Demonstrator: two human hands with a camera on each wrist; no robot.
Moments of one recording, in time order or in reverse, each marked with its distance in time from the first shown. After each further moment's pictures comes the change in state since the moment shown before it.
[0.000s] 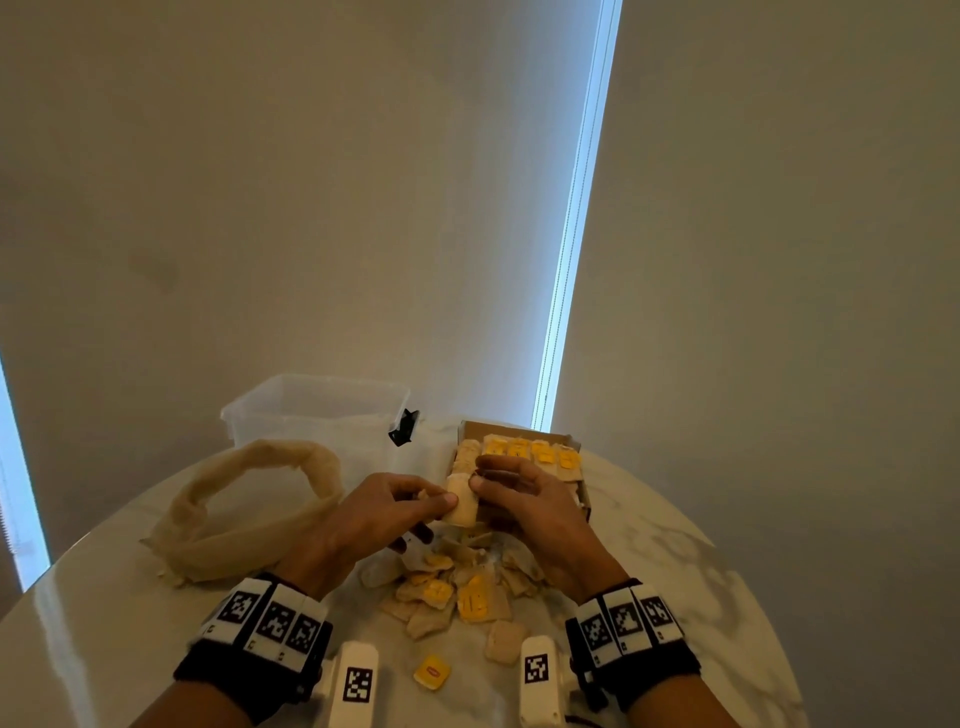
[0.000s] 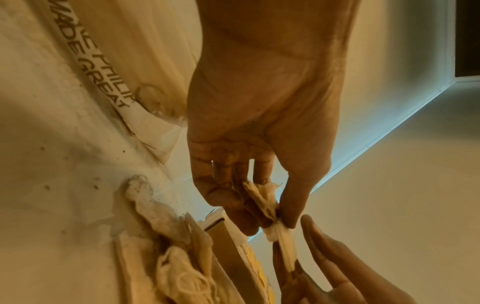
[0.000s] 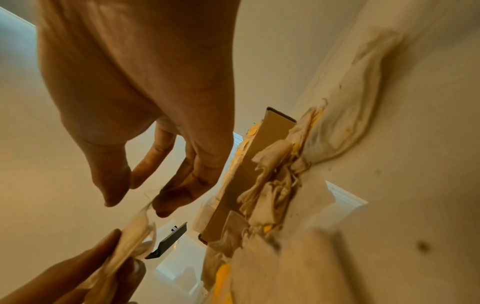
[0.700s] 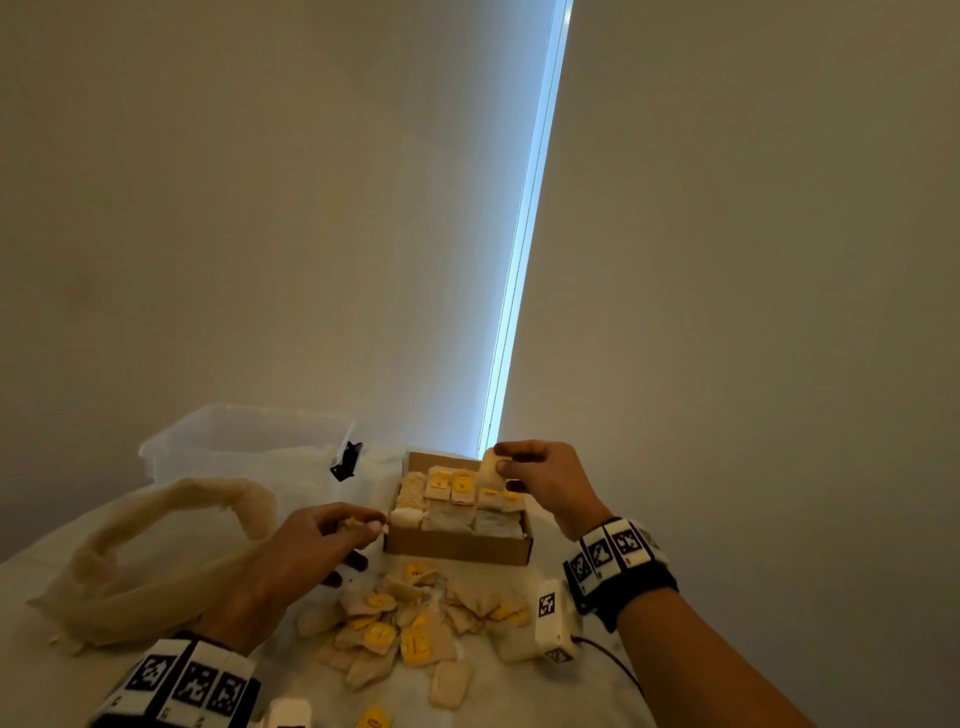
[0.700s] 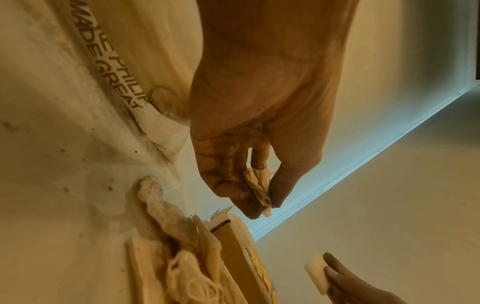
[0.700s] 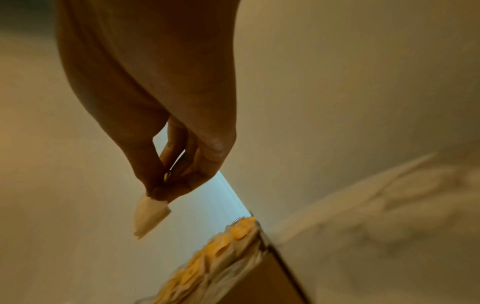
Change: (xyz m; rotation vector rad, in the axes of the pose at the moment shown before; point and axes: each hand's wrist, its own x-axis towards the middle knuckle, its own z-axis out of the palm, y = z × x) left_hand 0.011 -0.015 -0.007 -0.127 0.127 0.041; right_hand 0.046 -0.058 -0.071 -0.318 0.267 -0.069
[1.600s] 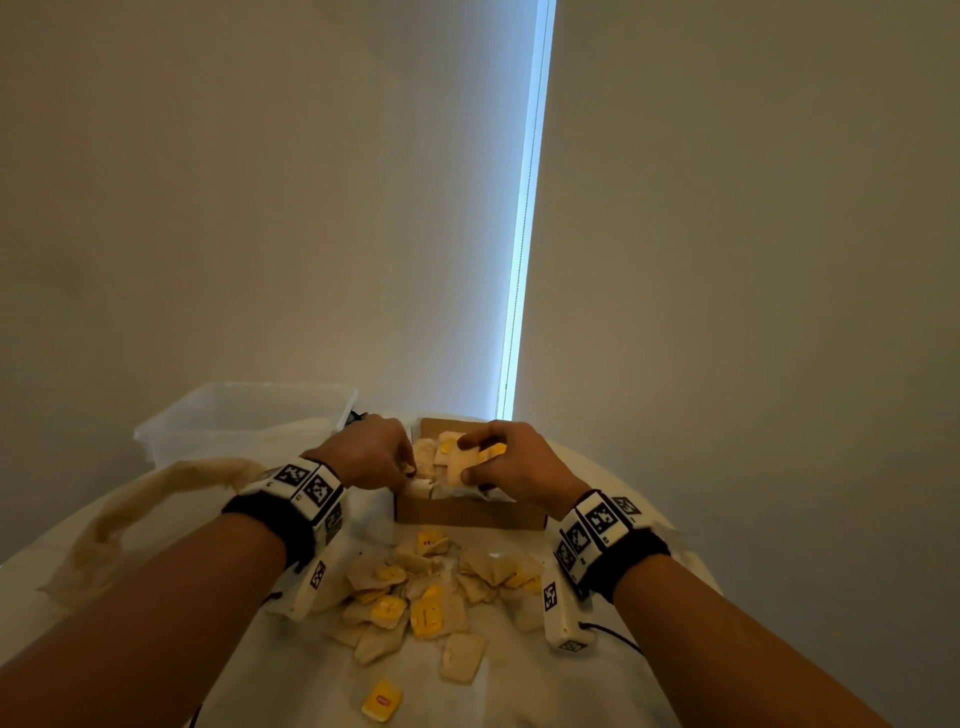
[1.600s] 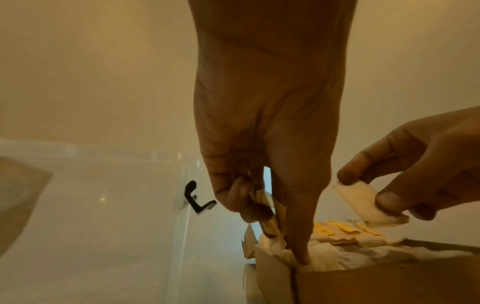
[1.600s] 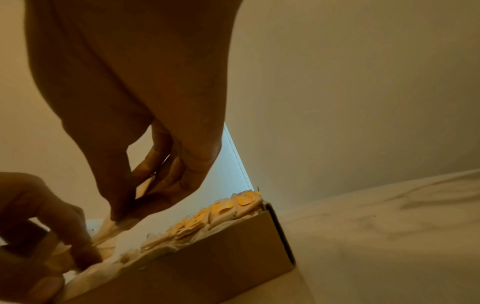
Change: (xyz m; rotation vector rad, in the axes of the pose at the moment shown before) left_hand 0.126 0.029 0.023 1.104 -0.290 0.130; right_hand 0.014 0.030 0.033 -0.348 -0.228 -0.051
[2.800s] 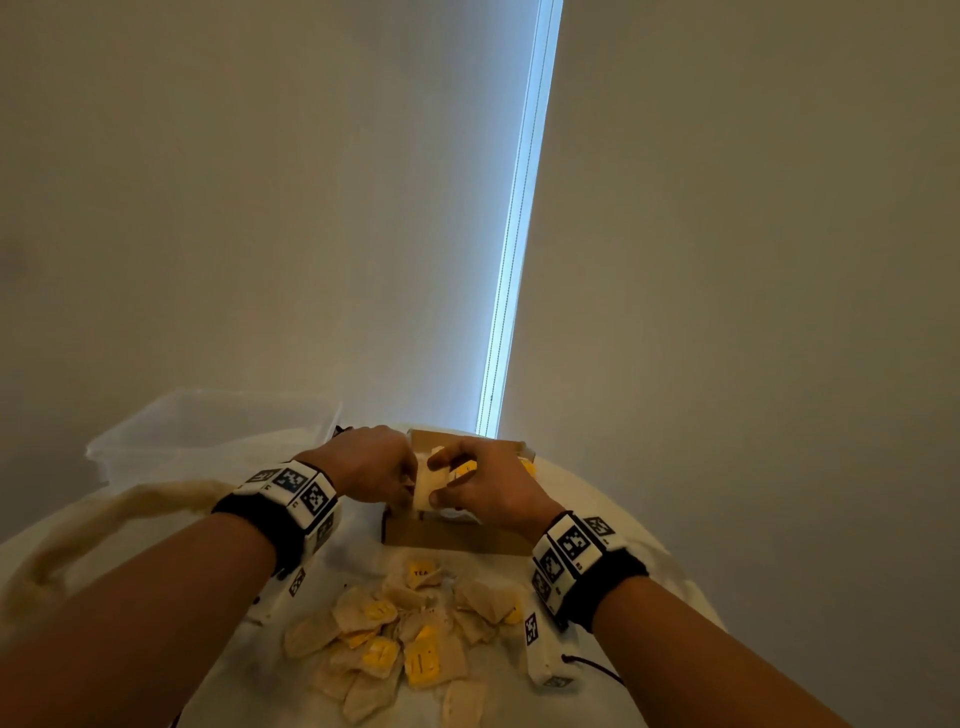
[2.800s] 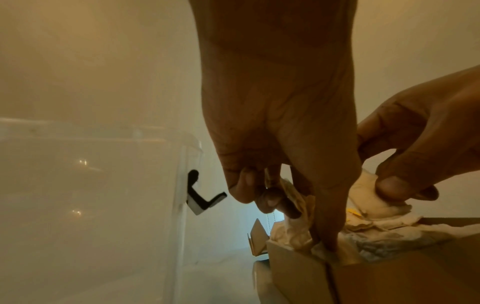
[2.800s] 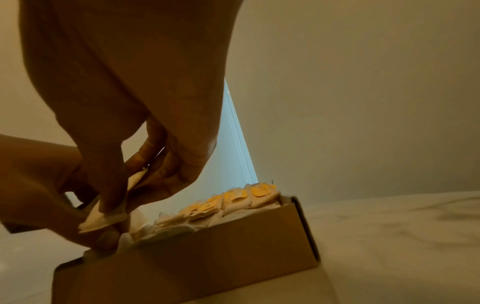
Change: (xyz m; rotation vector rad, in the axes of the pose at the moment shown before) left_hand 0.030 -0.003 -0.004 0.163 -0.026 0.216; right_hand 0.012 -0.019 0.023 -0.109 -0.015 -0.032
